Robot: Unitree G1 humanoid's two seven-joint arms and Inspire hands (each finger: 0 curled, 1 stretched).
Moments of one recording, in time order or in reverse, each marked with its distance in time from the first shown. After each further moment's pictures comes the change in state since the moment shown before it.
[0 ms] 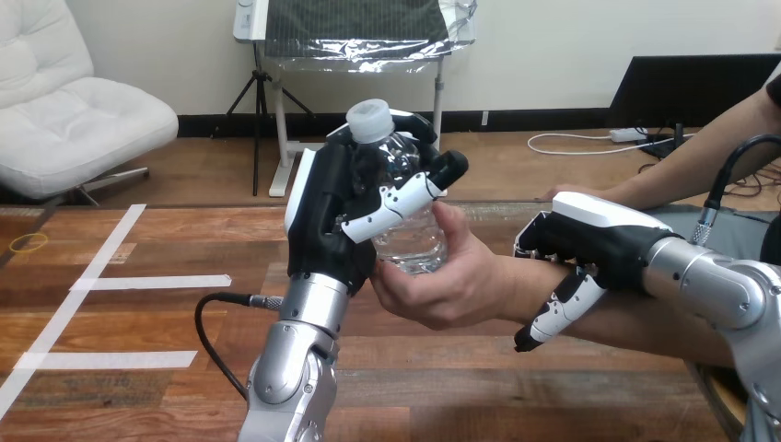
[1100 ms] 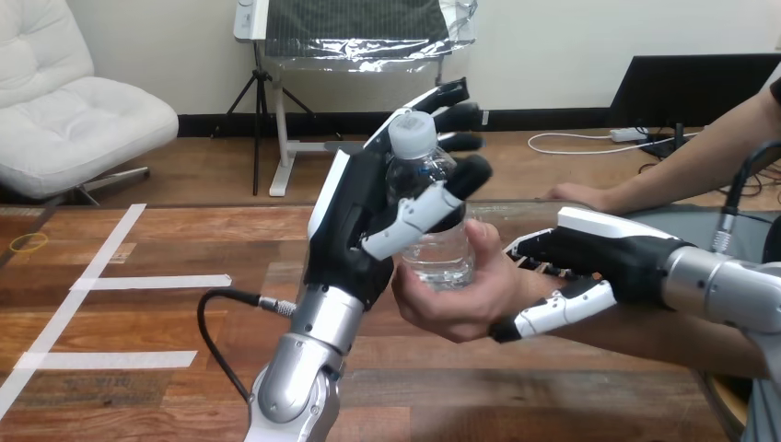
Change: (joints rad) left arm 0.071 0.019 -0.044 -0.115 0.130 0.010 -0.020; right arm 0.050 -0.062 -0.042 -0.068 0.134 -0.004 0.117
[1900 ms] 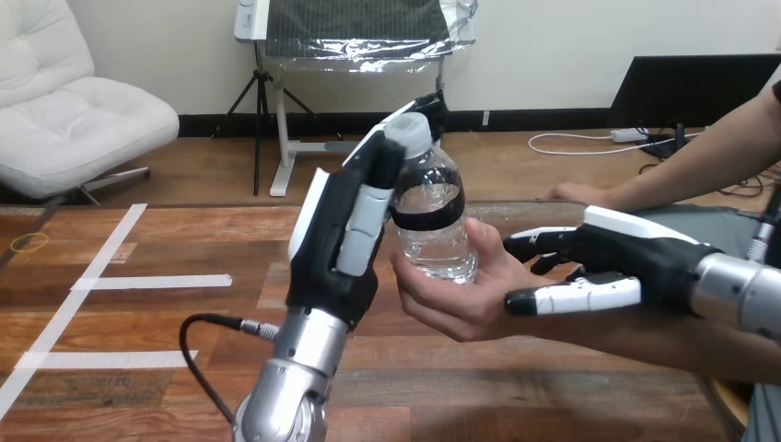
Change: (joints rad) left arm 0.098 0.007 0.013 -0.088 0.010 -0.011 -0.005; right arm 0.066 -0.019 -0.090 -0.013 0.113 -0.005 0.003
